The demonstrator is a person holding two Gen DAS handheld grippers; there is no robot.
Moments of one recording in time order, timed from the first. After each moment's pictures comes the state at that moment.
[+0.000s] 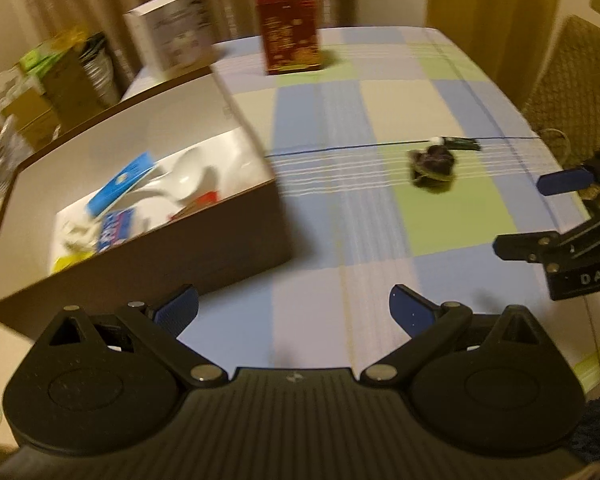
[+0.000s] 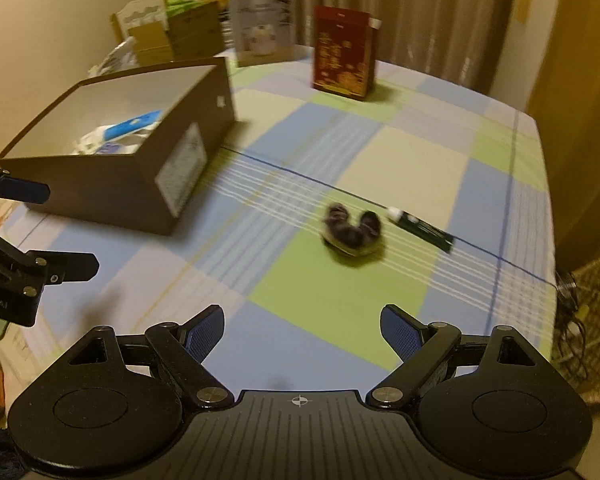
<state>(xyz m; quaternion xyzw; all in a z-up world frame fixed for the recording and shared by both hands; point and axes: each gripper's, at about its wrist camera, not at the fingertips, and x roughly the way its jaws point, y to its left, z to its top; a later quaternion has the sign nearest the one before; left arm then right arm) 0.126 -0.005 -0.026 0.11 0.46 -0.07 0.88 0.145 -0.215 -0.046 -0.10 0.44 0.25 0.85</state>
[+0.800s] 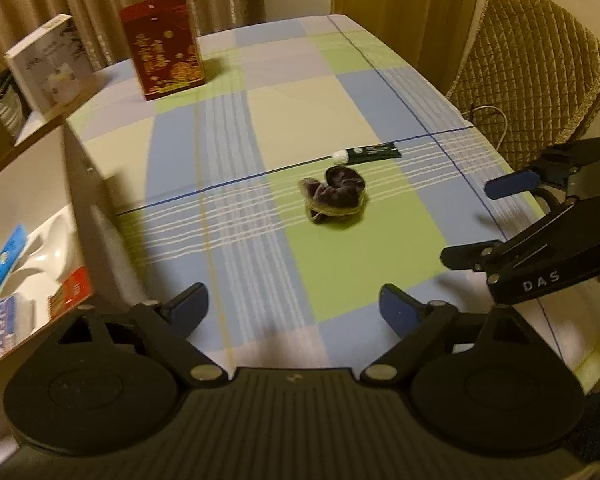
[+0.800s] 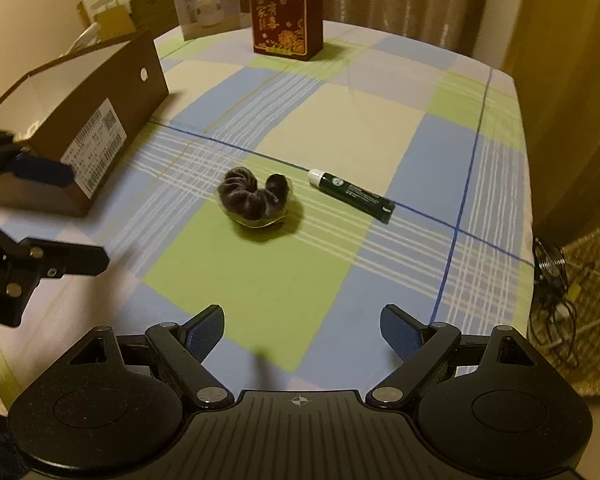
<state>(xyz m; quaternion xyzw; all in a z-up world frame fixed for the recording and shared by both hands) 0.191 -0.088 -0.061 0.13 0.46 -0.19 0.86 0.207 -0.277 -0.086 -0.11 0.48 0.24 0.84</state>
